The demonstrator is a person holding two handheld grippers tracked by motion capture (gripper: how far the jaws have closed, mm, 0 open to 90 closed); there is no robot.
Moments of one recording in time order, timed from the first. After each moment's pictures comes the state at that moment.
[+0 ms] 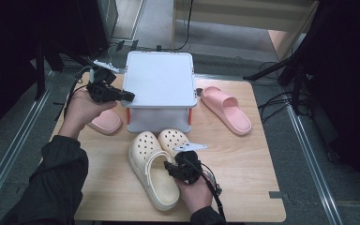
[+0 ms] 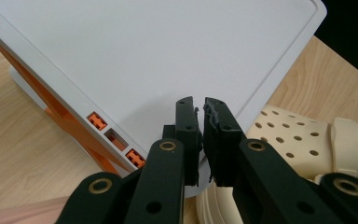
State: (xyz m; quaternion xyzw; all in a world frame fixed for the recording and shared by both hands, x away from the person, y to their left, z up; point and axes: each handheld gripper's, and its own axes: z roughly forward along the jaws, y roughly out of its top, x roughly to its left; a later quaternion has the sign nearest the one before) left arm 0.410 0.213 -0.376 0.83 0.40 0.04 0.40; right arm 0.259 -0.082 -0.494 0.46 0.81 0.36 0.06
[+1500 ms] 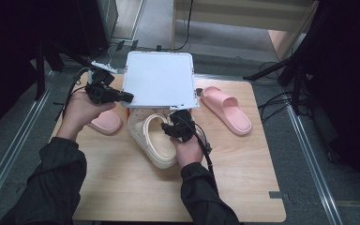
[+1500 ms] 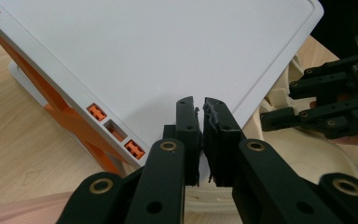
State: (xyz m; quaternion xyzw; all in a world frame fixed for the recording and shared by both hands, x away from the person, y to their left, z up) left arm 0.406 0.216 -0.377 0.82 0.40 0.04 0.40; right arm 0.364 -0.053 -0.461 0.46 0.79 0.39 0.11
